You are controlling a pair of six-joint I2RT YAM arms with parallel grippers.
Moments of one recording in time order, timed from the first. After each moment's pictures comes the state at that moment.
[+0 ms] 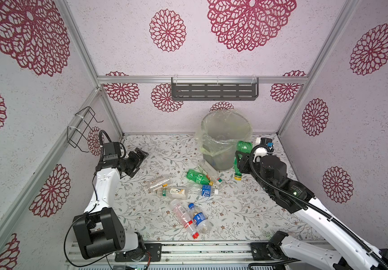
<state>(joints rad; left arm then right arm) 0.26 1.40 1.13 -0.60 0.50 -0.70 0.72 0.97 1.12 -0.43 0.41 0.56</state>
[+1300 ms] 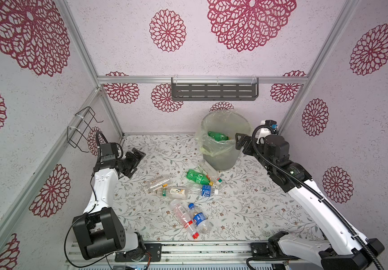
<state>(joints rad) 0.29 1.40 1.13 -0.60 0.49 -0.71 0.50 1.12 1.24 -0.39 0.23 0.53</state>
